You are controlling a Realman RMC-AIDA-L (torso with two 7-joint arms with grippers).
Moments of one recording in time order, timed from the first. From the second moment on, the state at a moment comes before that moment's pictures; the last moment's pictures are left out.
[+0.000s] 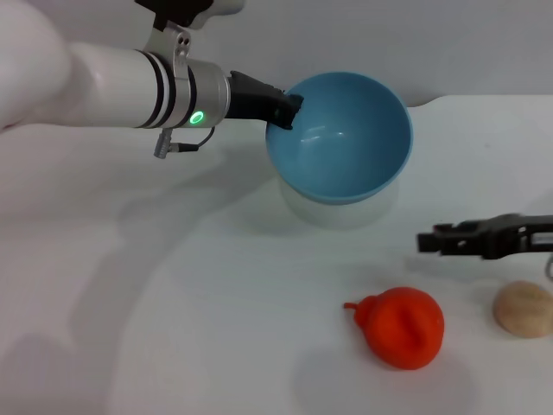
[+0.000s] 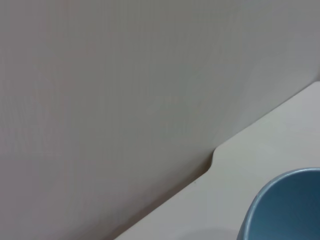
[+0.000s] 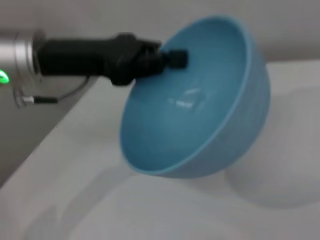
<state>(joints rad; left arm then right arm) -0.76 -2.06 1.58 0.88 2.08 0.68 -2.36 0.53 2.04 -0.68 -0.76 -2.21 -1.54 1.95</state>
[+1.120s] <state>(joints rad) -0.76 -2.06 1.59 0.87 2.08 0.63 -2.36 0.58 2.07 -0.92 -0.65 -2.26 -1.45 1.98</state>
